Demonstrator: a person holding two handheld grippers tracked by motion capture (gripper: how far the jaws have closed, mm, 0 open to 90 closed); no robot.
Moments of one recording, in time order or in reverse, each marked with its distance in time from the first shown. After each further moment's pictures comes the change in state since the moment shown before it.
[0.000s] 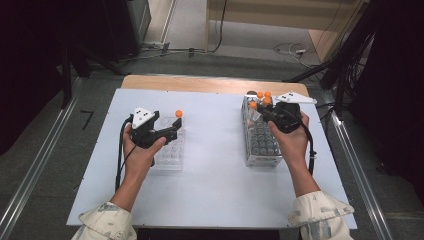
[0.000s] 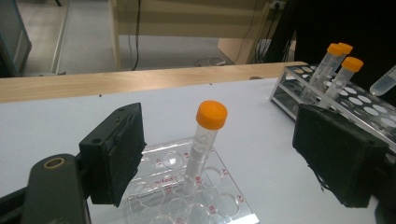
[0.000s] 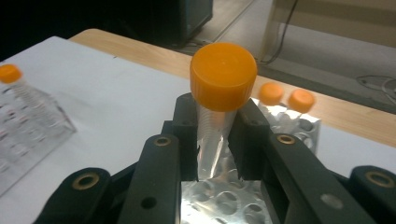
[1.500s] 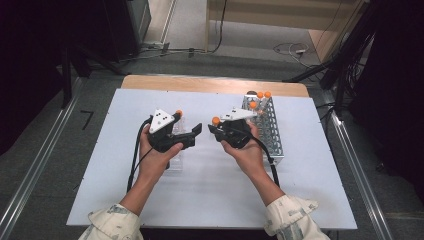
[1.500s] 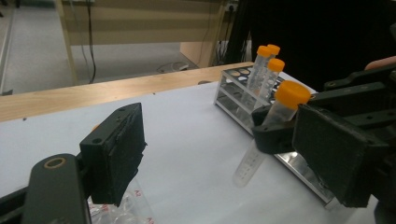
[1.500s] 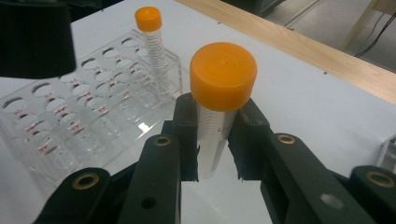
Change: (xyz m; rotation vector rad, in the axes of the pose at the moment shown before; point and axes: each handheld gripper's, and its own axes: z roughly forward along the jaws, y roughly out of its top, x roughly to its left) left arm -0.045 0.005 0.007 -0.015 -0.157 0.058; right arm 0.106 -0.018 0.053 0.102 0.224 -0.160
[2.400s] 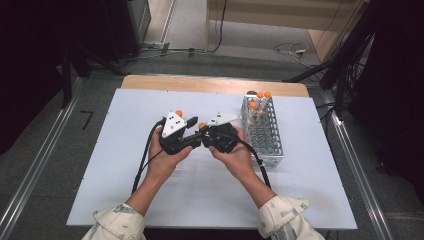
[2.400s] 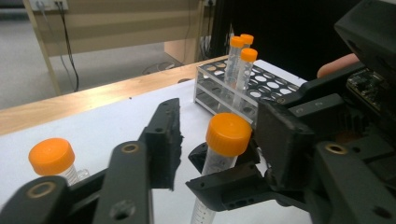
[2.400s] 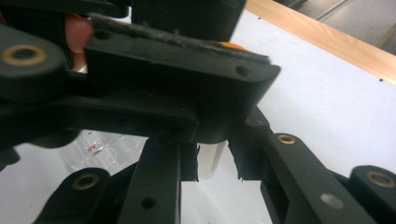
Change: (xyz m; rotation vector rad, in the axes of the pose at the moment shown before) left arm -0.018 -0.005 0.013 0.012 -0.061 0.110; right arm 0.027 0.004 0.014 0.025 0.072 -0.044
